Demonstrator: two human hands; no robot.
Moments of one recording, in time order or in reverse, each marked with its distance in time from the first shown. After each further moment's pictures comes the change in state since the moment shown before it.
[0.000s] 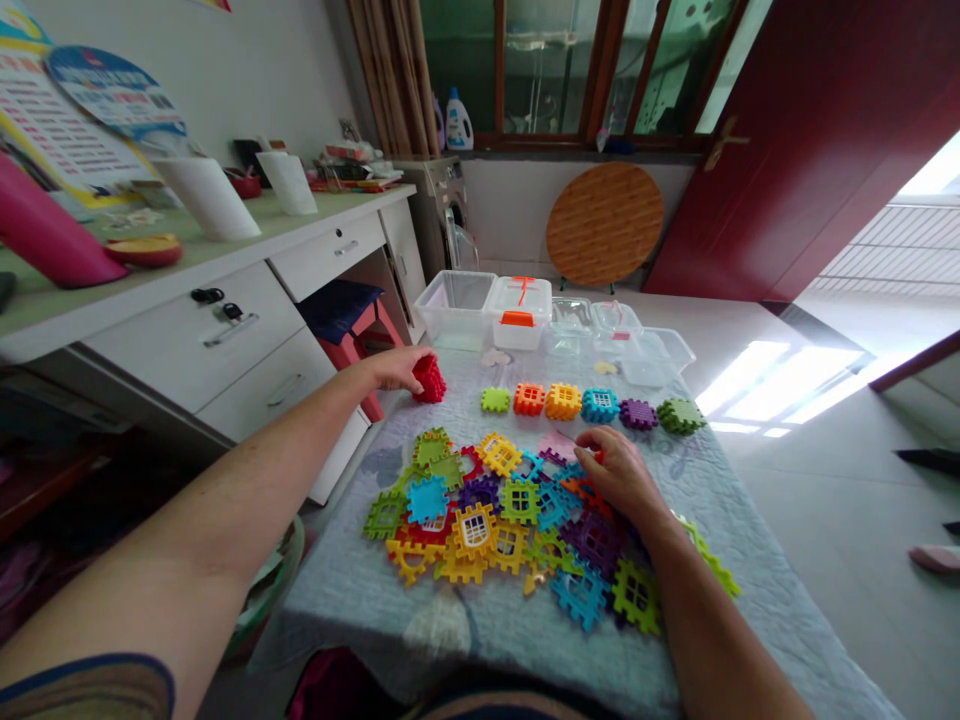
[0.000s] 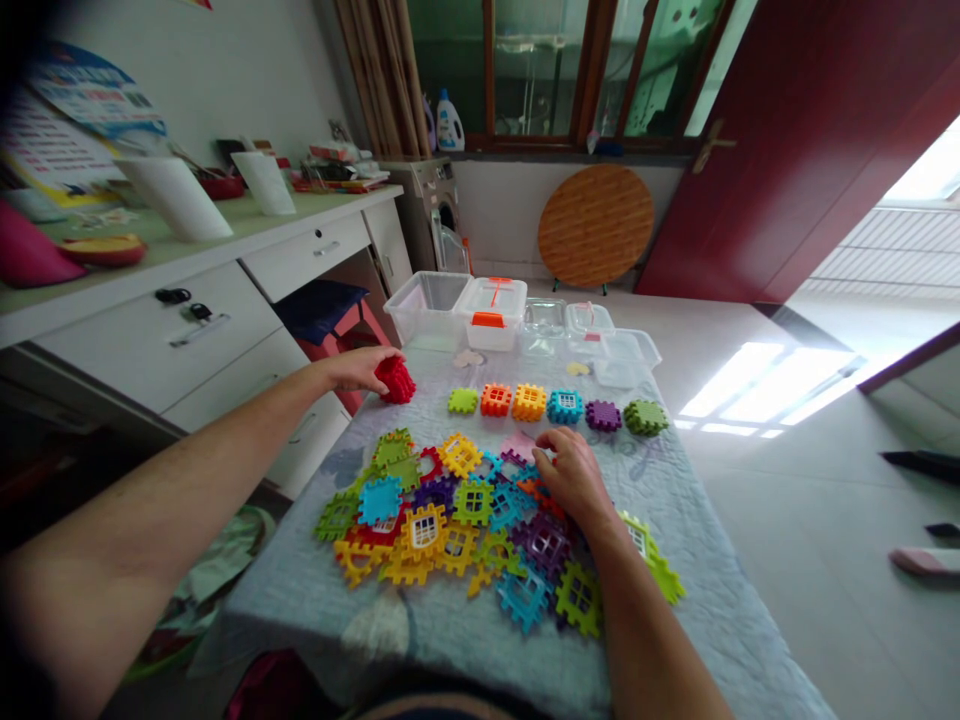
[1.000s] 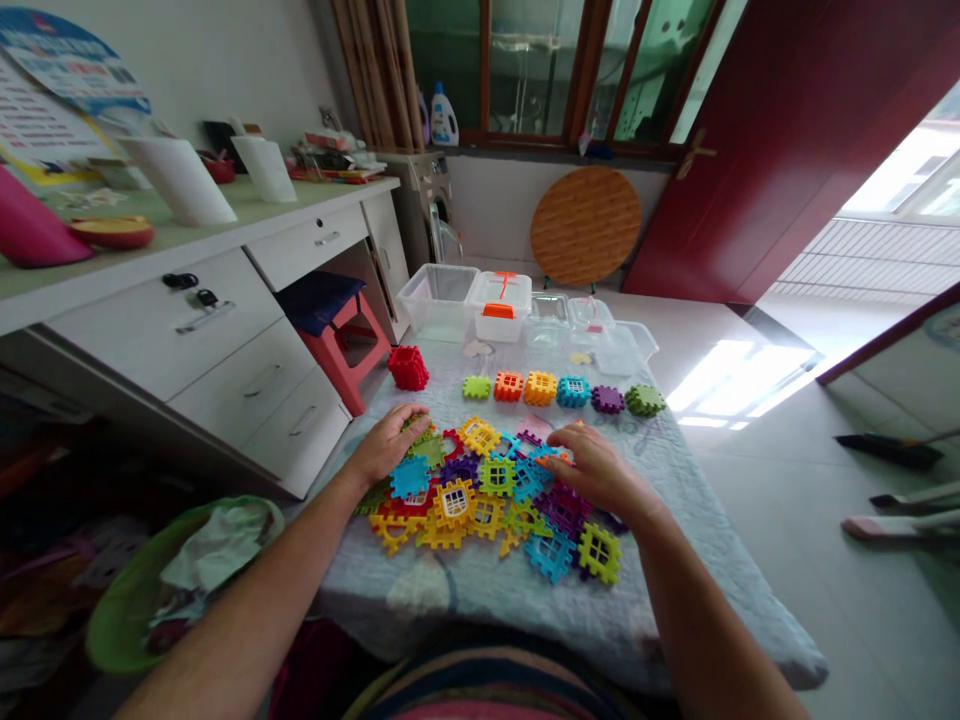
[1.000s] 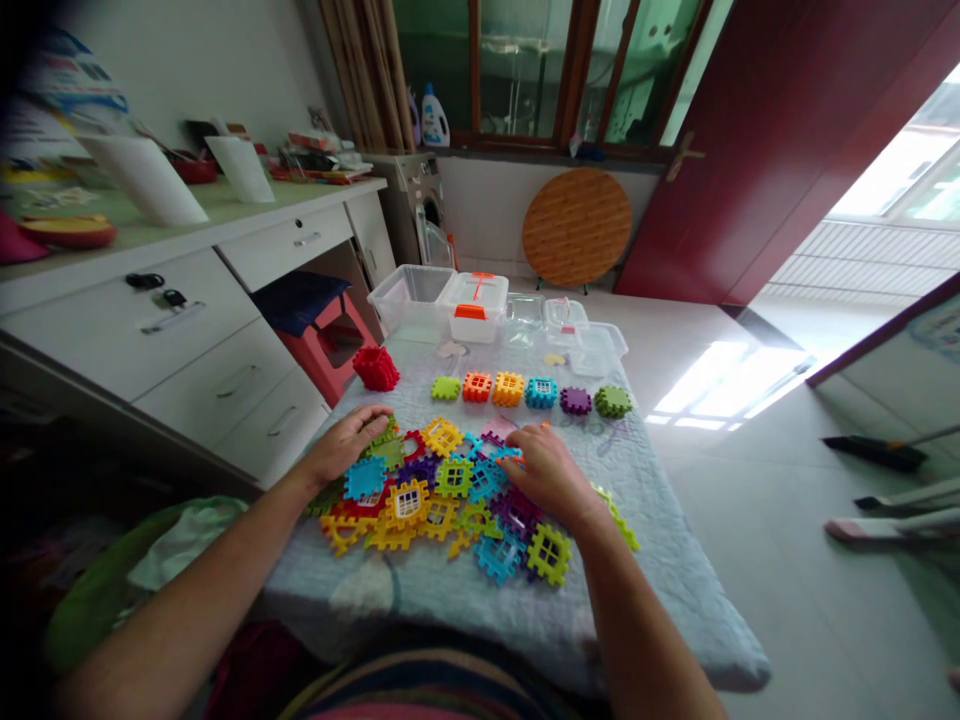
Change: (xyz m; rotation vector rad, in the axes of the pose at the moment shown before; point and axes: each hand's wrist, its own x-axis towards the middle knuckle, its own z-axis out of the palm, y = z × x) left_hand -0.105 0.061 0.125 -0.414 0.402 -0.080; right_hand -0.024 -0.034 -0.039 -0.132 -0.271 -0.146
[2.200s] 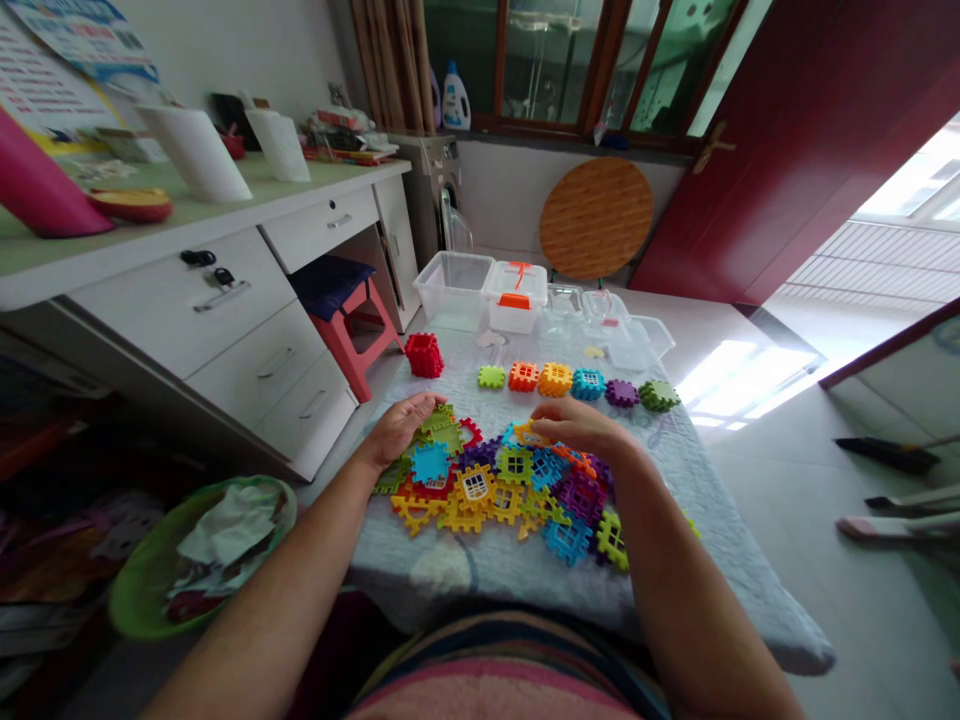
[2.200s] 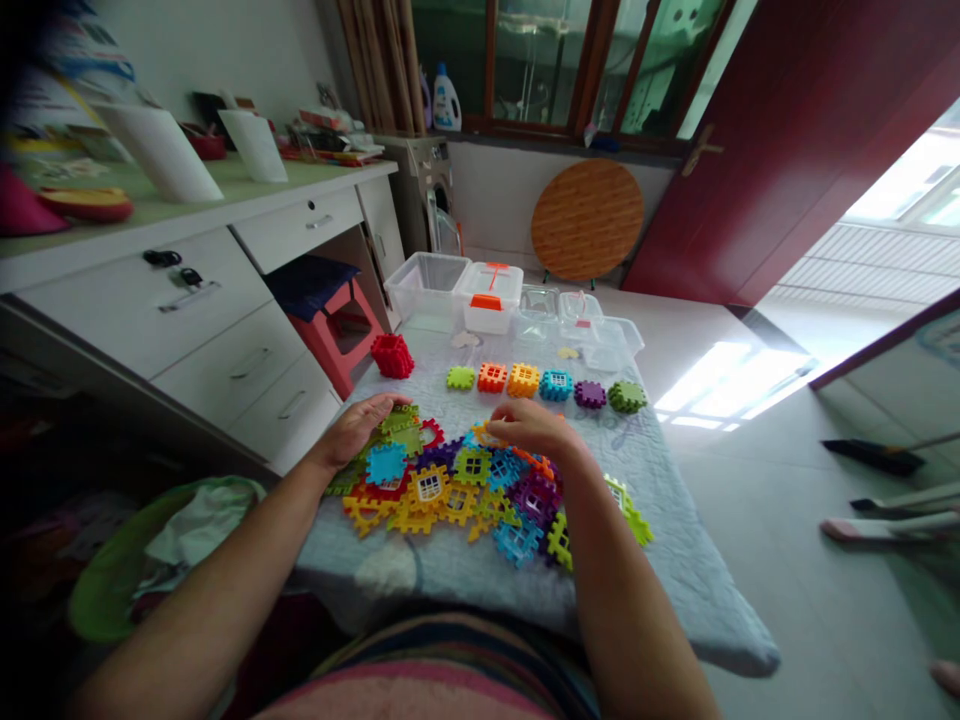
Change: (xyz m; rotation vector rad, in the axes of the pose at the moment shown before) left_hand -0.006 -0.008 -0.004 -0.493 -0.115 -0.063; right_hand 0.064 -0.022 0.000 0.210 -0.351 0.063
